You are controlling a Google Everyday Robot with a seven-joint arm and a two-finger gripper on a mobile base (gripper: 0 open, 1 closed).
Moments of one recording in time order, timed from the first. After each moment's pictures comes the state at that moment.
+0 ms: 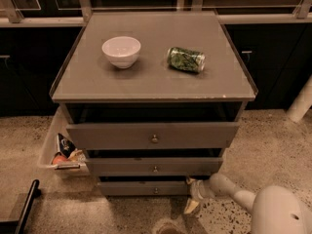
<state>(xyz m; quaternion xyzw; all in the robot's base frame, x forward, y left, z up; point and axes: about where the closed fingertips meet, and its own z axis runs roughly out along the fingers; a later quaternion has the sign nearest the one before) 0.581 -0.173 0.149 -0.68 0.66 0.11 0.31</state>
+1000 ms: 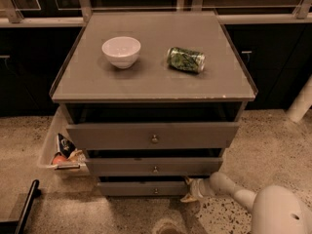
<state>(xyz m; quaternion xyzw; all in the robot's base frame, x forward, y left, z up) 0.582 -0.172 0.150 -0.68 0.66 0.11 0.31</state>
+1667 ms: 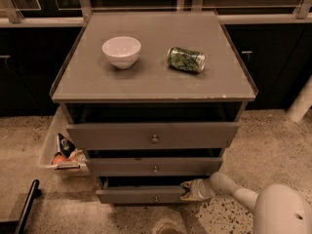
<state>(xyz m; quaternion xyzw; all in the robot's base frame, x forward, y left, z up) 0.582 -0.172 0.162 -0.68 0.66 0.11 0.31</state>
